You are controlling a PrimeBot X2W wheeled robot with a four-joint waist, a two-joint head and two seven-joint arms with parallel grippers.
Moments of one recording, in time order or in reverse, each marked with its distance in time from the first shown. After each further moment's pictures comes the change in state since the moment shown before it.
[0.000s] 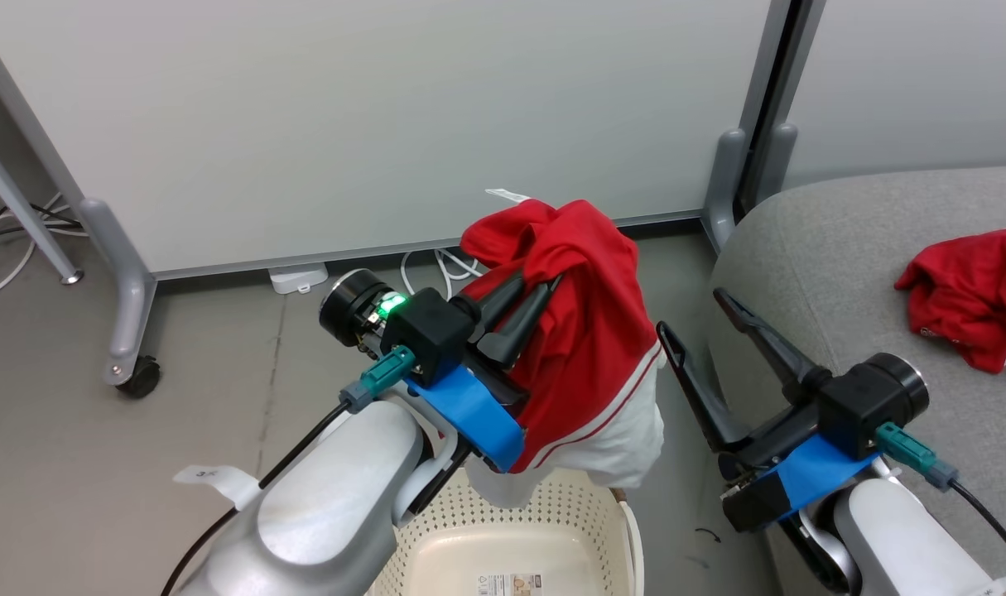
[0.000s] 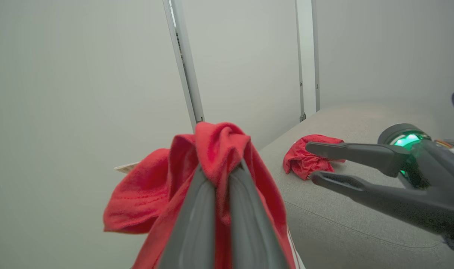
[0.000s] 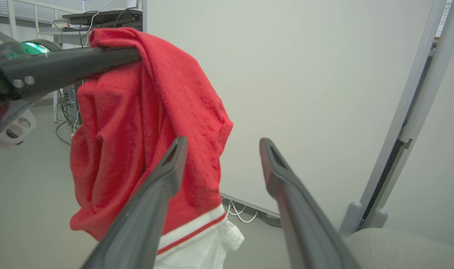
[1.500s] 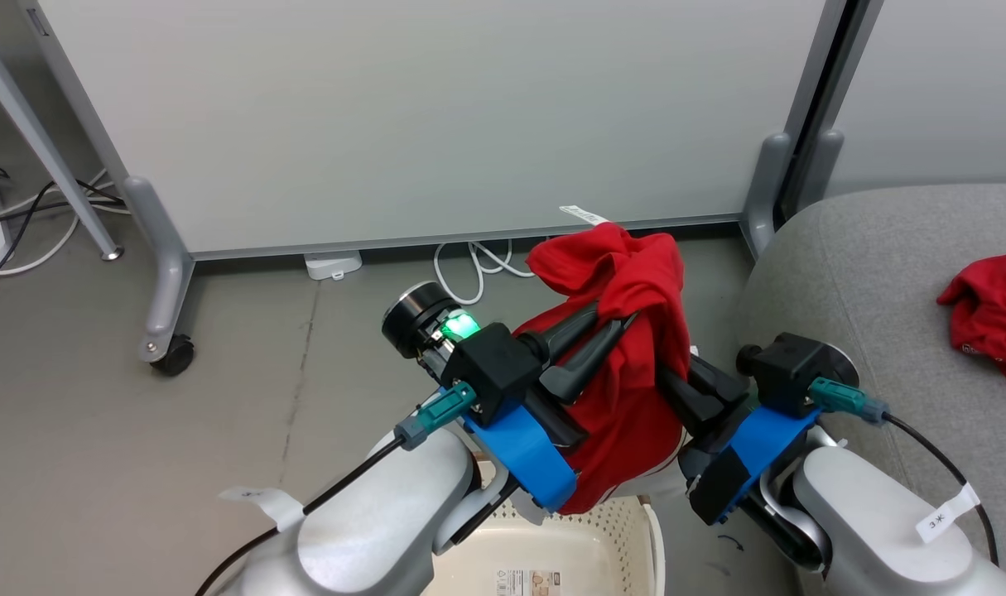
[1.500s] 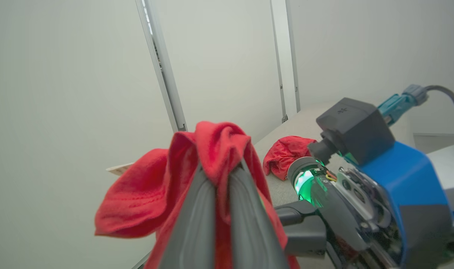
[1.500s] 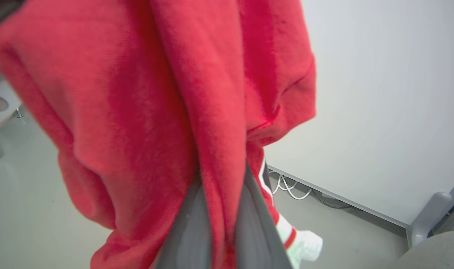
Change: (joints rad) left arm -0.004 -0.020 -0.105 -0.091 0.002 0.000 0.000; right arm -0.228 -0.089 0.372 0.225 0.311 0.000 0.000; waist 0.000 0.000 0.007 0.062
